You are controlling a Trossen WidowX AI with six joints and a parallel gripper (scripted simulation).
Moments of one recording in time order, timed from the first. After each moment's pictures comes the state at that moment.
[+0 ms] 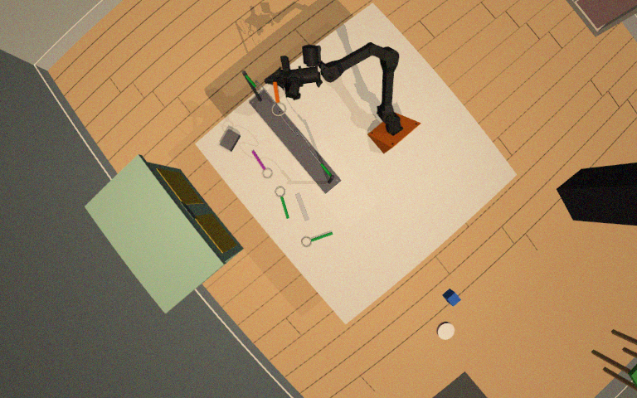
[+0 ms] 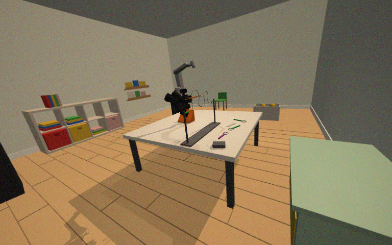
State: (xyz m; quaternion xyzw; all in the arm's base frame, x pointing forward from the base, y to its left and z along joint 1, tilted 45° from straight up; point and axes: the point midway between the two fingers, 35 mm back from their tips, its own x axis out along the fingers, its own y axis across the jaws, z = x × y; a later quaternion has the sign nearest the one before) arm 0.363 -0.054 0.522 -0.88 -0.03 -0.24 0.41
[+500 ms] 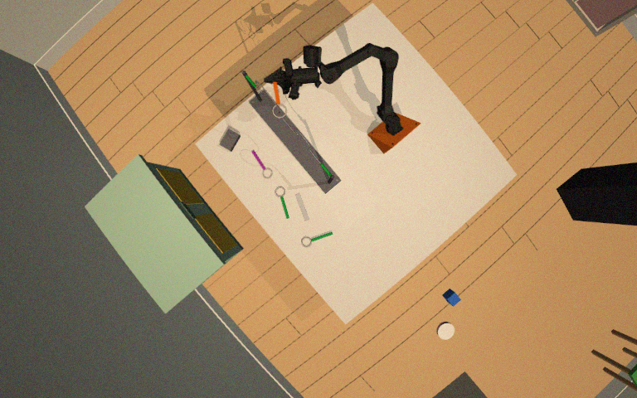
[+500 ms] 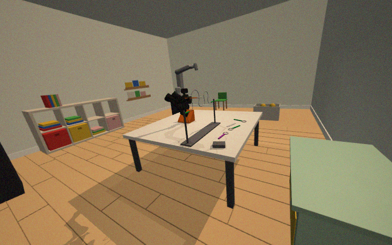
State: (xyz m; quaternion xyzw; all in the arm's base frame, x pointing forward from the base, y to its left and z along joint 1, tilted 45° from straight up) arm 0.362 -0.048 0.527 -0.91 -0.05 -0.25 0.32
